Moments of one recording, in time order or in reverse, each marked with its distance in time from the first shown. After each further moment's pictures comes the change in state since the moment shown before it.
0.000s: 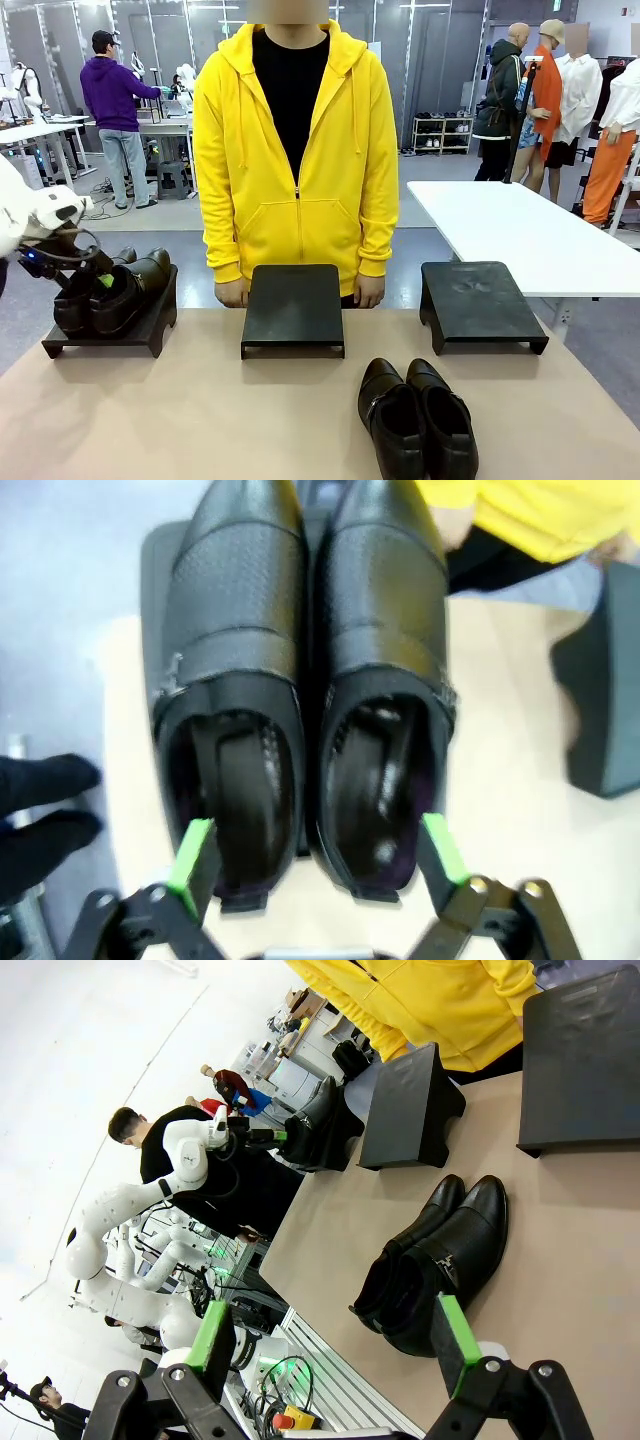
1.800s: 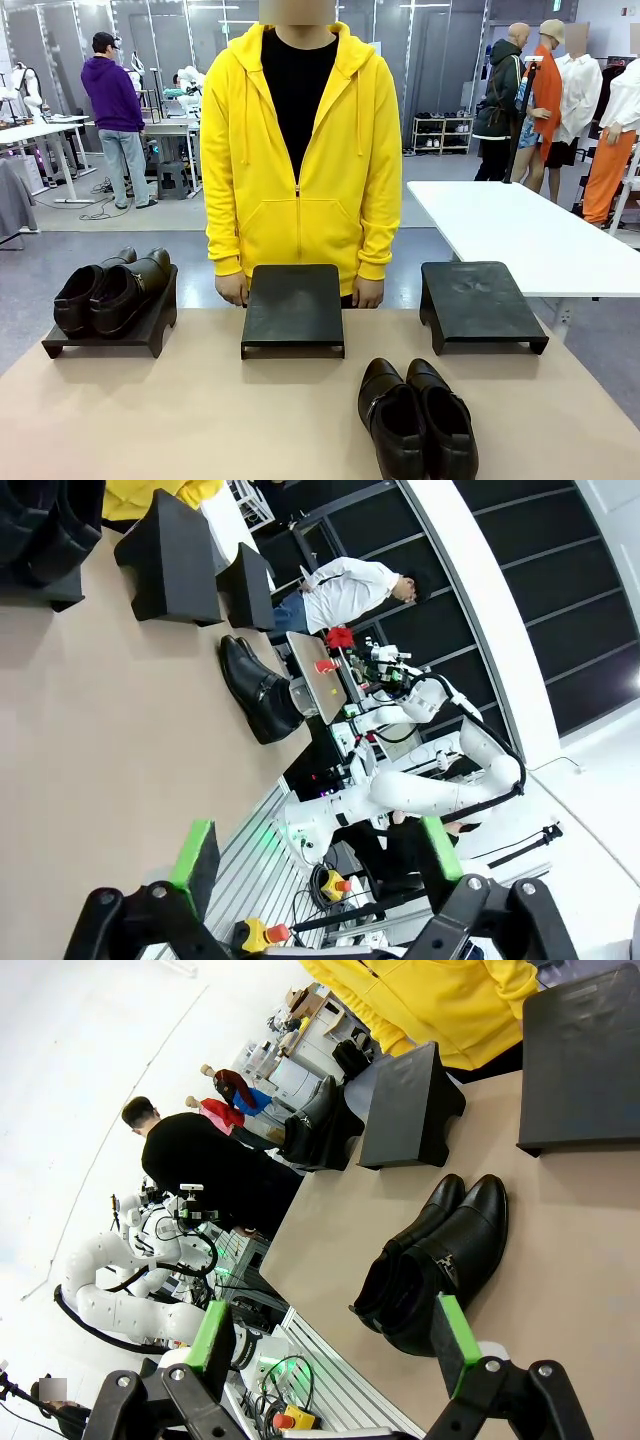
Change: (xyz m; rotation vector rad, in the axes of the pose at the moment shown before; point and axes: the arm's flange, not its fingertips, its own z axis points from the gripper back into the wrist) left arm -0.269 0.175 0.119 -1.240 -0.166 0.200; right arm 0.000 -0.001 0.000 0.001 0.001 -0.002
